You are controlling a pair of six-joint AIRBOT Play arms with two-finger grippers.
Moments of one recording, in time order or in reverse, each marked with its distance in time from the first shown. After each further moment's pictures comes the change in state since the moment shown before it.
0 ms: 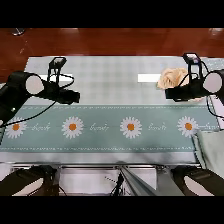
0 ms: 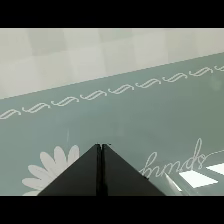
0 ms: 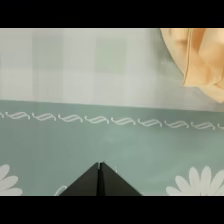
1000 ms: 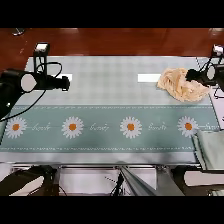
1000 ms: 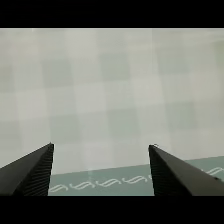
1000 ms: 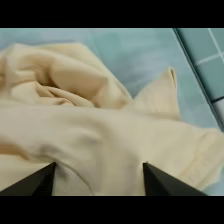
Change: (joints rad) left arm 0.131 -0.021 -0.002 0.182 0.246 -0.017; right arm -0.384 -0.488 0.208 -0.215 -0.419 0.230
